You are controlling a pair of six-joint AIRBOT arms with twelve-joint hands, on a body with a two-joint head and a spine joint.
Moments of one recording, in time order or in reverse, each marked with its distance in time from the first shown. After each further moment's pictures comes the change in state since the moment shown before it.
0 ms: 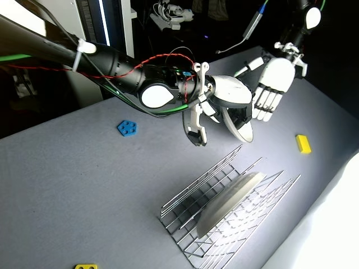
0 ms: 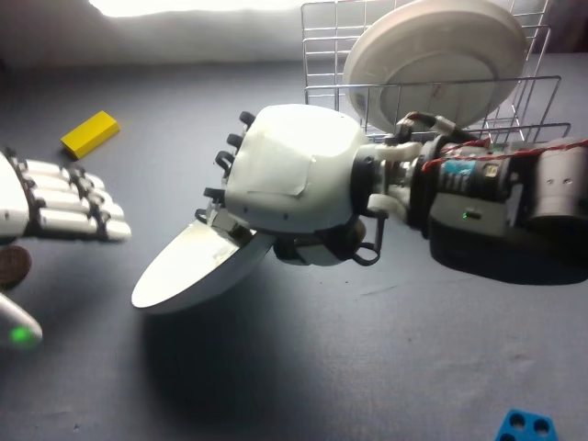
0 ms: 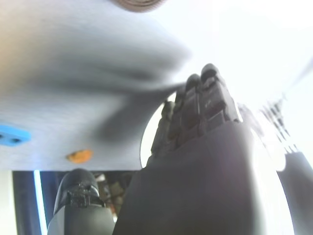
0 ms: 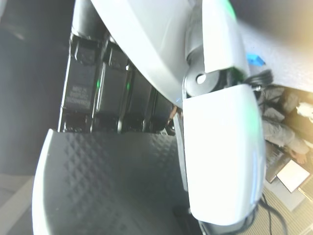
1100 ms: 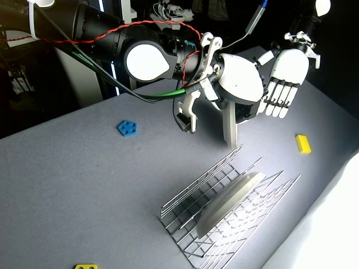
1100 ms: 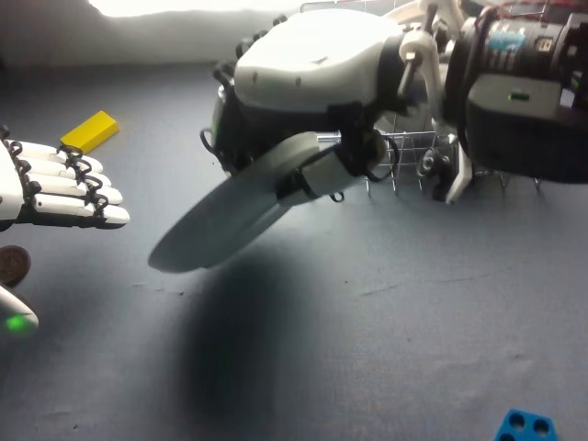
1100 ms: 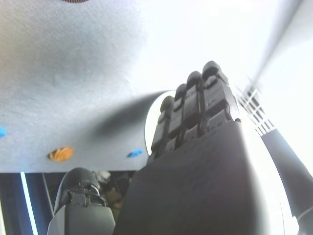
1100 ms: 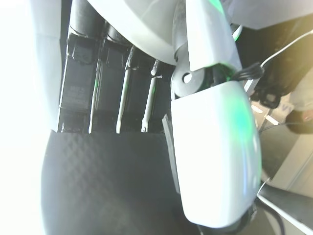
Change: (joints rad) left arm -0.045 0.027 -0.025 0.055 -0.006 -0.006; right arm 0.219 0.116 -0.074 -0.007 -0.246 0.475
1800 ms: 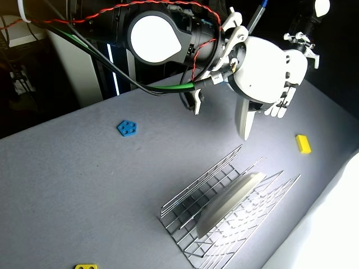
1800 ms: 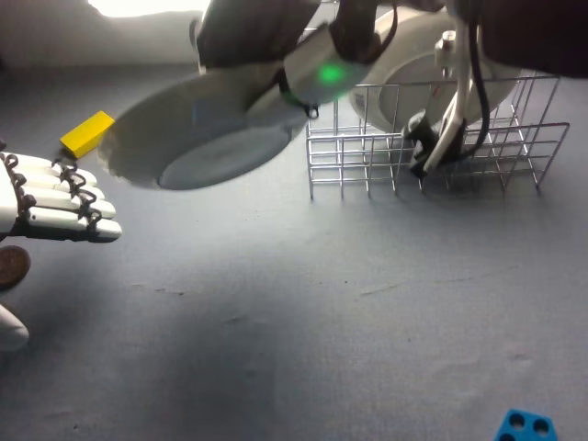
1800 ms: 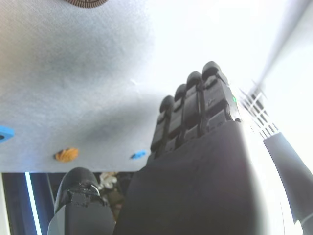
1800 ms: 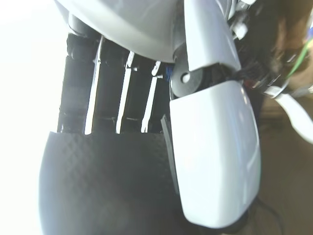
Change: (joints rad) left arm 0.027 0.000 0.002 0.019 -0.001 0.000; right arm 0.140 0.006 0.068 0.147 -0.119 0.358
